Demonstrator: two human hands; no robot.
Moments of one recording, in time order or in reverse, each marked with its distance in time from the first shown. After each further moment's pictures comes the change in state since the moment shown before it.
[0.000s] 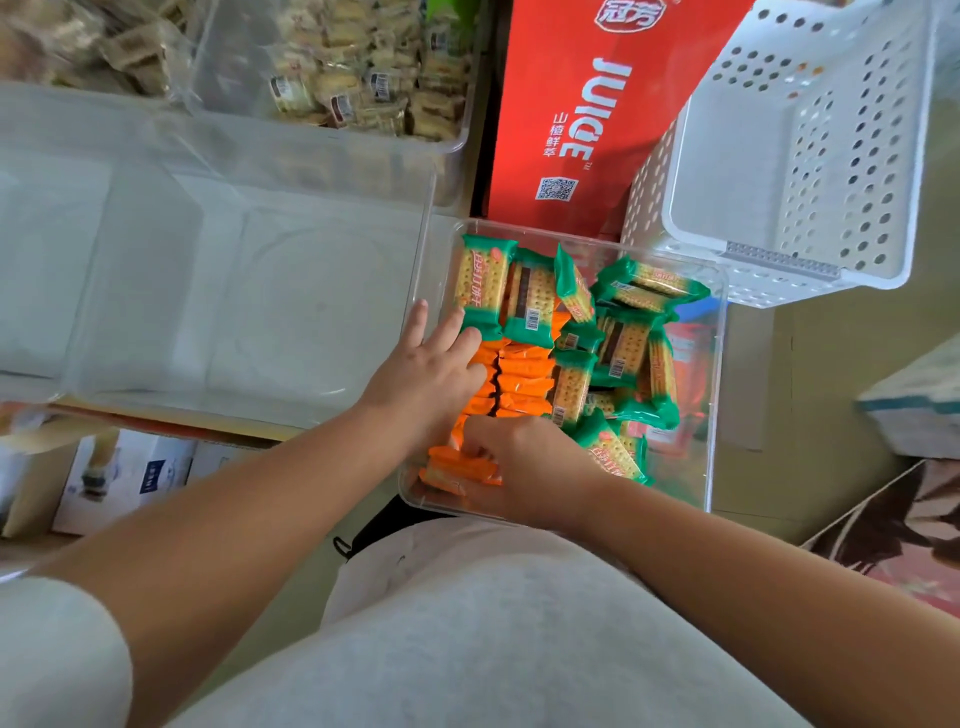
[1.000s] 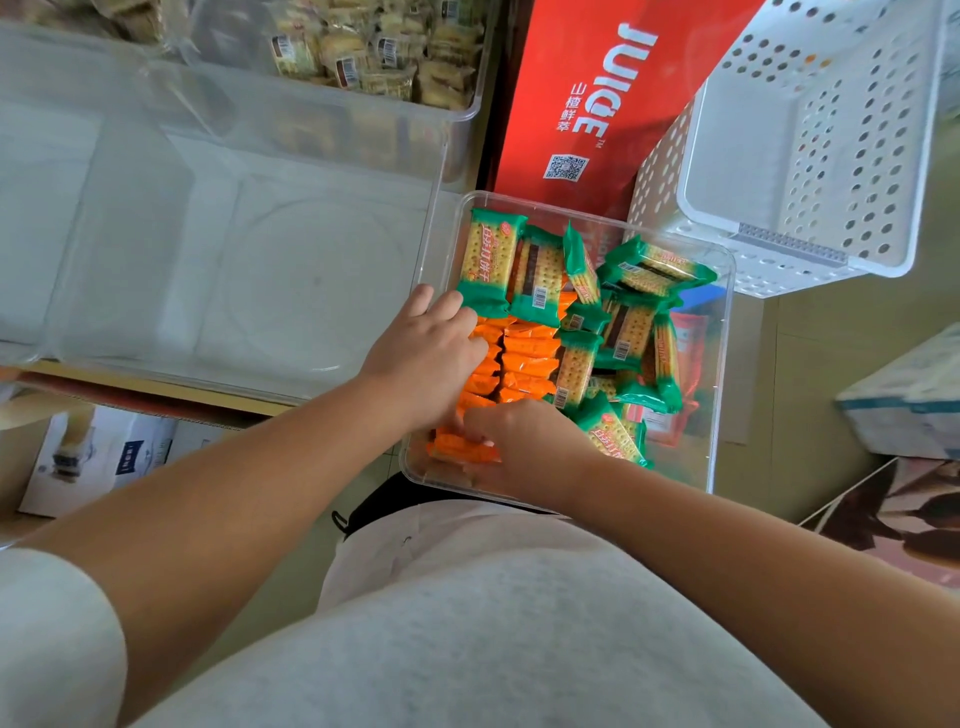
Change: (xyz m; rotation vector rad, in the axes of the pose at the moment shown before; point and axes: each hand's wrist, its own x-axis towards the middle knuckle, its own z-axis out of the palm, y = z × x) left_hand -0.006 -0.005 0.011 -0.108 0.185 0.008; right_hand 0.006 0.004 0.011 -0.203 -0.213 0.057
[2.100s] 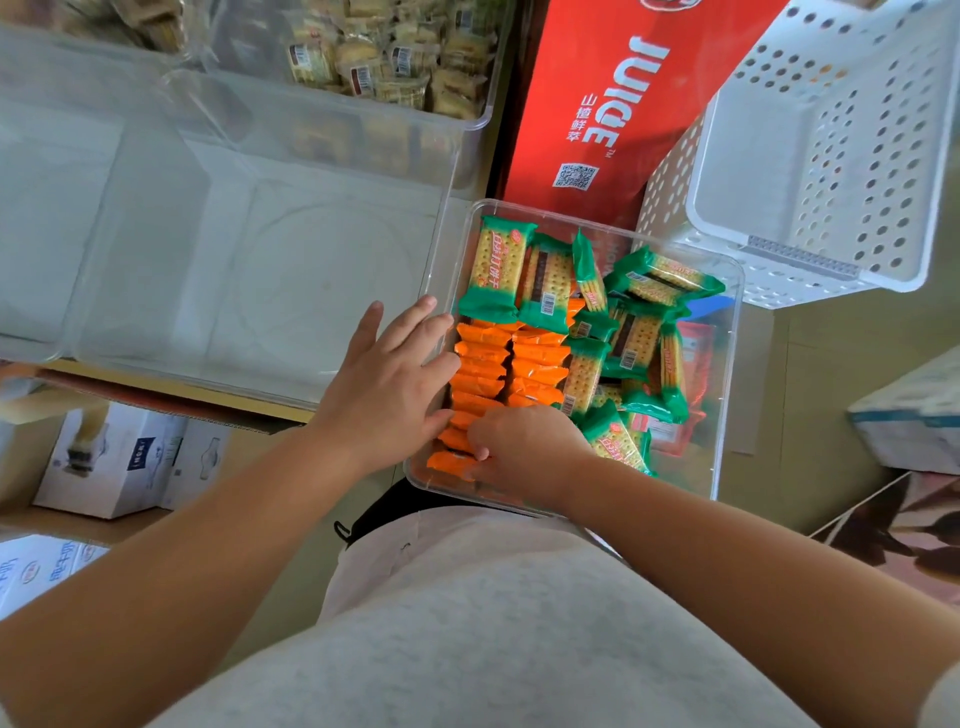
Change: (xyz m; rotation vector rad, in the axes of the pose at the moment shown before) left_hand -0.044 -0.009 0.007 -0.240 0.104 -0.136; right_hand 0.010 -0.004 -0.009 -0.243 -0.209 0.086
